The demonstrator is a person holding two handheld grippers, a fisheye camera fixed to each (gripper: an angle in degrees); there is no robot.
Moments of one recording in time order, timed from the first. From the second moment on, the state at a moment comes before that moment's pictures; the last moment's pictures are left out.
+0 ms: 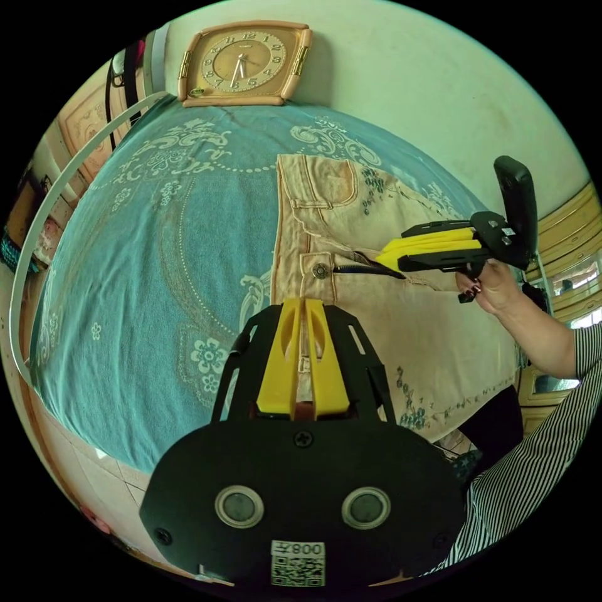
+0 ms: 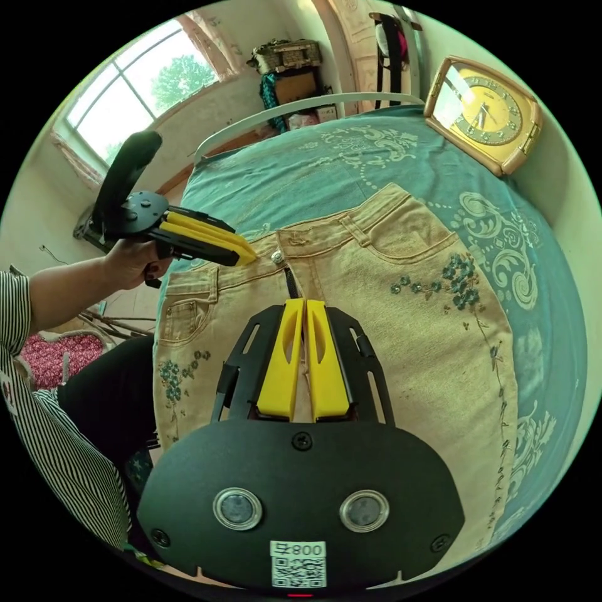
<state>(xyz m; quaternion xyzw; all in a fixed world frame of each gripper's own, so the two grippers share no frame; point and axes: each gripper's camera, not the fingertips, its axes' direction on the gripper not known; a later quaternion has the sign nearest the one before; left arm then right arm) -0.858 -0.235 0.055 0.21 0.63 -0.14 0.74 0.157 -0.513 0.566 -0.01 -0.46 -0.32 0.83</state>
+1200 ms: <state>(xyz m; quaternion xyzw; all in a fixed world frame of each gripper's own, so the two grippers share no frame) -0.889 -0.255 -0.015 0.26 0.56 -0.16 0.77 0.136 -0.509 0.579 -0.07 -0.46 -0.27 0.84</state>
